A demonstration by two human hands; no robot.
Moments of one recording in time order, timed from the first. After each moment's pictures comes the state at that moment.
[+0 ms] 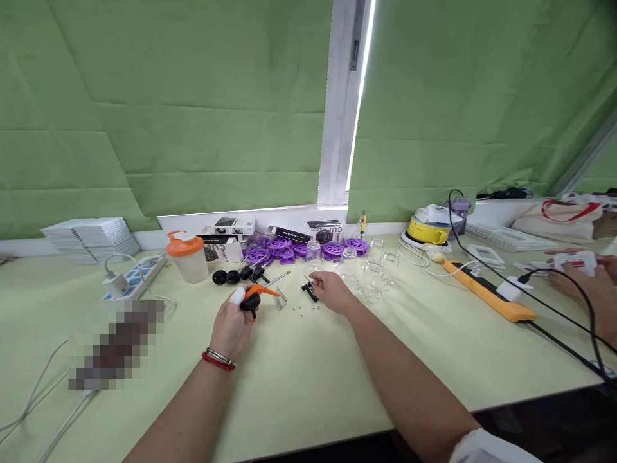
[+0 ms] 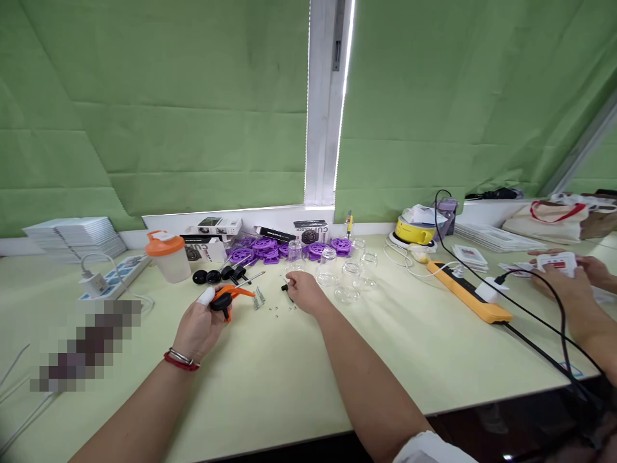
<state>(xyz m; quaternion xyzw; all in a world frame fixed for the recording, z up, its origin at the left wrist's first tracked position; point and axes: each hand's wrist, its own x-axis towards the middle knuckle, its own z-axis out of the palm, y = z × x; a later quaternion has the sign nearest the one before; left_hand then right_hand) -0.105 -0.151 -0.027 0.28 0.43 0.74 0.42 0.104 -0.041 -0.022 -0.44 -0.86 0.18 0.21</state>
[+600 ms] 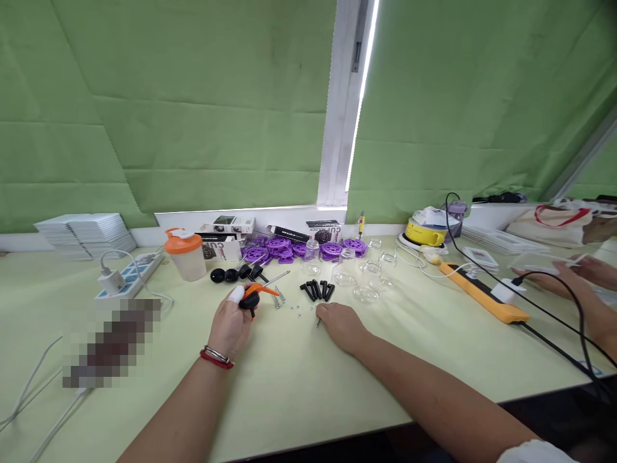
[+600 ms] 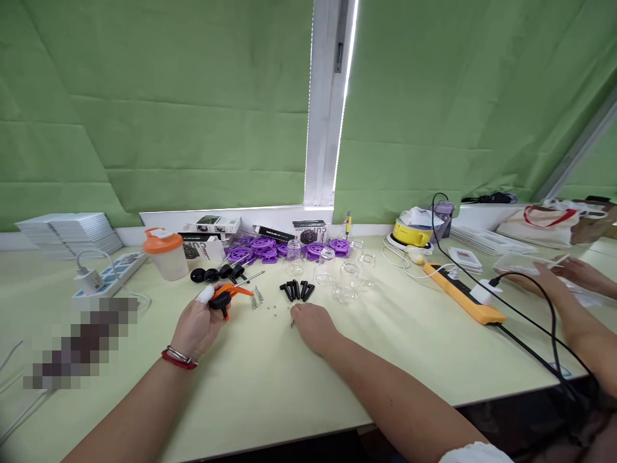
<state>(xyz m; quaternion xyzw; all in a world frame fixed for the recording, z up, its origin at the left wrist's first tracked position) -0.103 -0.153 -0.025 0.28 0.44 0.74 0.44 0.133 -0.085 -0.057 -0.39 -0.92 -0.03 0.06</state>
